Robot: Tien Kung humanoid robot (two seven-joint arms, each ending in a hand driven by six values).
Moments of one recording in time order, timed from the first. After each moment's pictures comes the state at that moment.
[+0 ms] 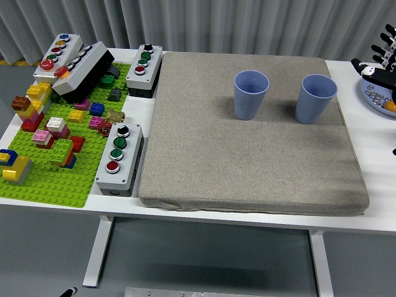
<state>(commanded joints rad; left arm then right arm) -0.12 0.08 -1.22 -0.18 1.29 -0.18 0.11 0.50 -0.21 1.42 1.15 -1.19 -0.11 -0.03</state>
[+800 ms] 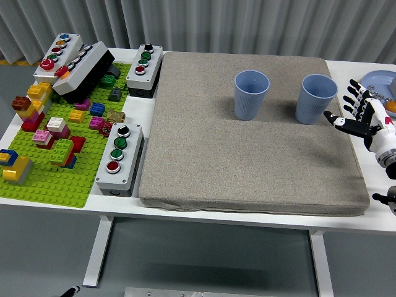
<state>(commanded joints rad) -0.13 0.07 -1.21 -0.18 1.30 -0.19 0.11 0.37 -0.20 1.34 1.14 -1.18 -0.08 0.02</state>
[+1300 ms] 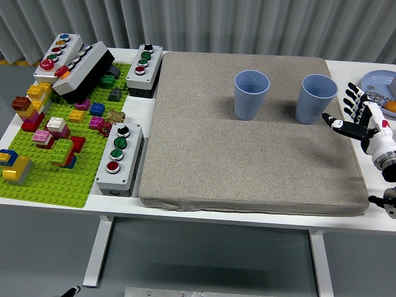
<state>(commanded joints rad) -0.13 0.07 -1.21 -0.18 1.30 -0.19 0.11 0.37 -0.19 1.31 1.11 -1.14 -0.10 0.04</state>
